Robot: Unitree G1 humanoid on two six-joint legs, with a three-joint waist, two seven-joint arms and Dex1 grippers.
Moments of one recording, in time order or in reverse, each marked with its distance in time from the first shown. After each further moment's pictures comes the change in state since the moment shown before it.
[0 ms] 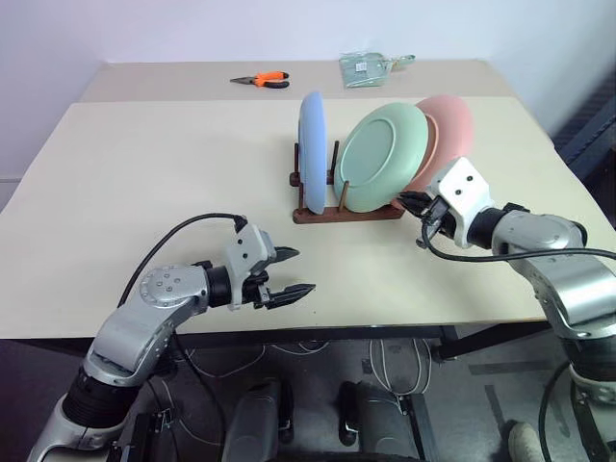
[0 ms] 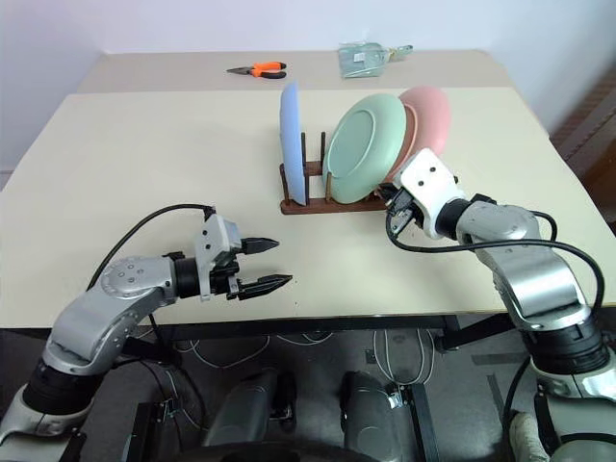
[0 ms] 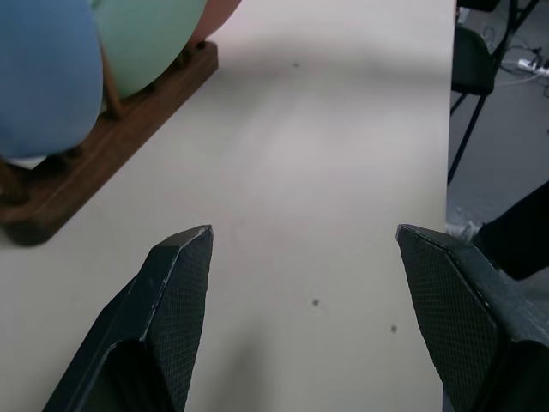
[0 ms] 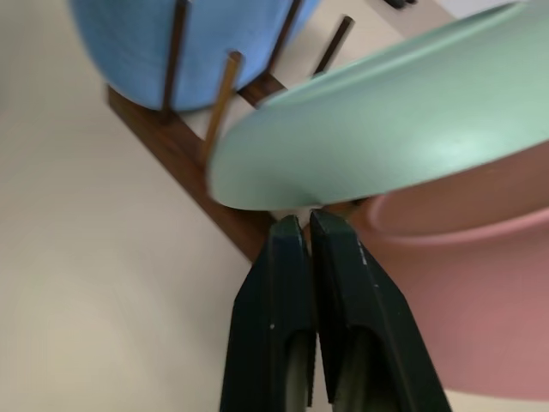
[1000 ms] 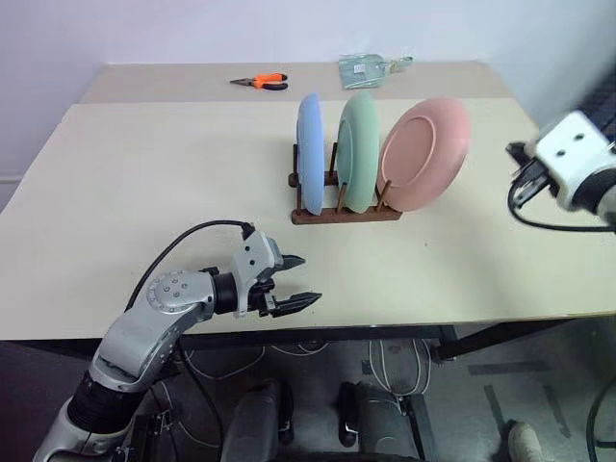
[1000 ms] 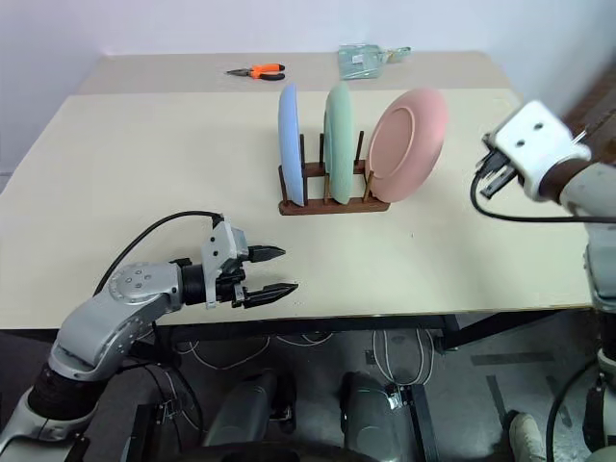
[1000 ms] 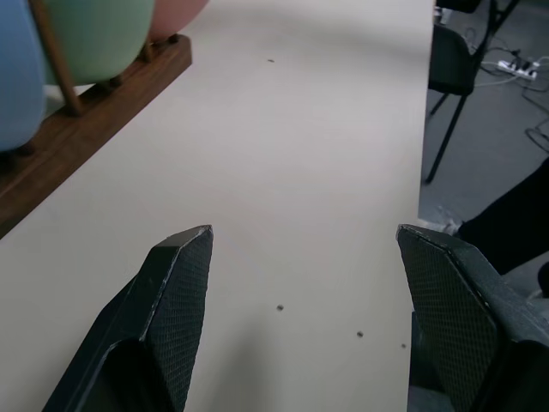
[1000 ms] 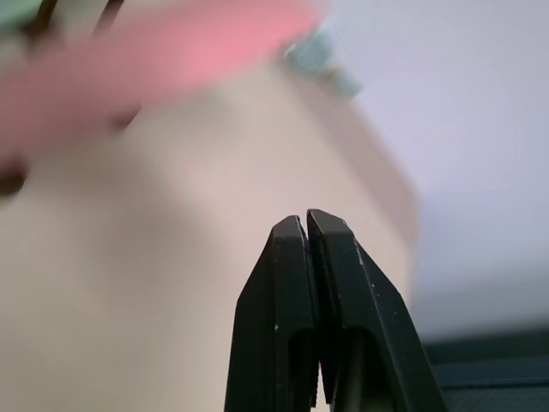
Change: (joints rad) left arm 0.008 -0.013 -0.026 -0.015 0.001 0.023 -0.004; right arm 0.052 -0.146 -0.219 0.230 -0.230 -0.235 0.085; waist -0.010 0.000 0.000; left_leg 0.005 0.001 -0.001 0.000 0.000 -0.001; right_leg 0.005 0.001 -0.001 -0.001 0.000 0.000
